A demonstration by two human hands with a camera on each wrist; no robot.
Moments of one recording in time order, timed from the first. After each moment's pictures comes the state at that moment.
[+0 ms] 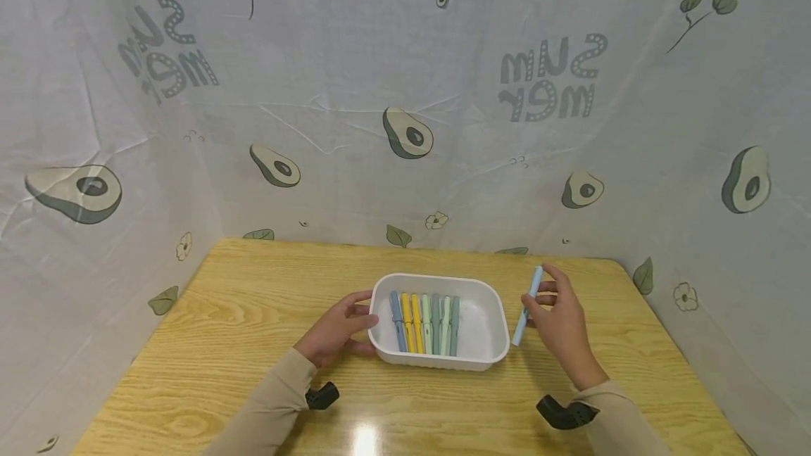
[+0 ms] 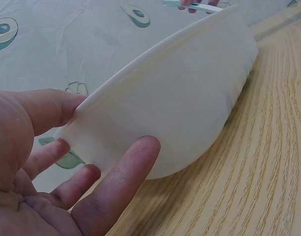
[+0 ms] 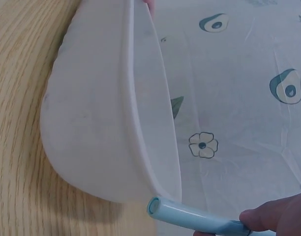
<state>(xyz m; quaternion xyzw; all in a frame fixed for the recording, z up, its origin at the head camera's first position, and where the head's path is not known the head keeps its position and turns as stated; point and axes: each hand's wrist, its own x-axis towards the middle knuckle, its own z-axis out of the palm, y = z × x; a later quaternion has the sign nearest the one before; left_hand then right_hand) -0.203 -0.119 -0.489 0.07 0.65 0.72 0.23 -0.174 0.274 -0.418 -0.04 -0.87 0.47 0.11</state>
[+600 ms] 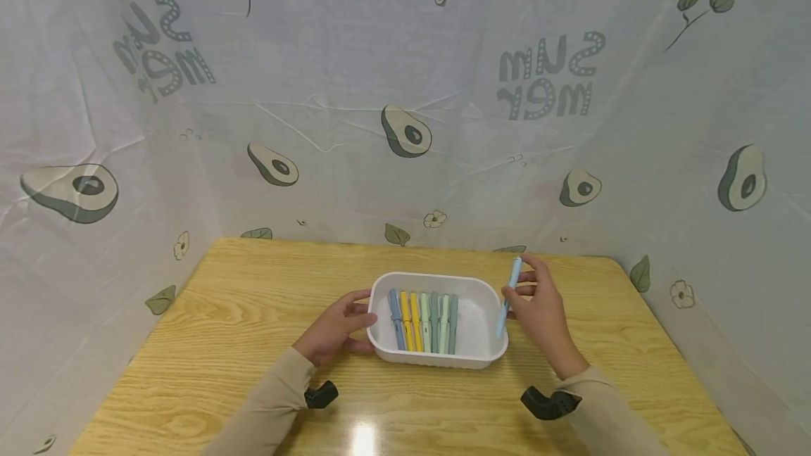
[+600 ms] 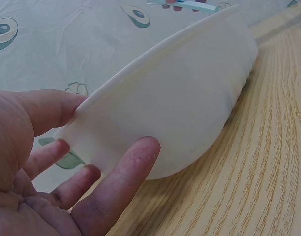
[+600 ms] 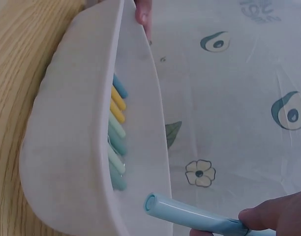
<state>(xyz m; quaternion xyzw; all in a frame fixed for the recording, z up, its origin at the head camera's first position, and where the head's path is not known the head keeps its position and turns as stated) -0.203 -0.119 -0.492 0.07 0.65 0.72 0.23 -0.180 0.246 -0.406 -0.02 -0.86 0.50 0.09</state>
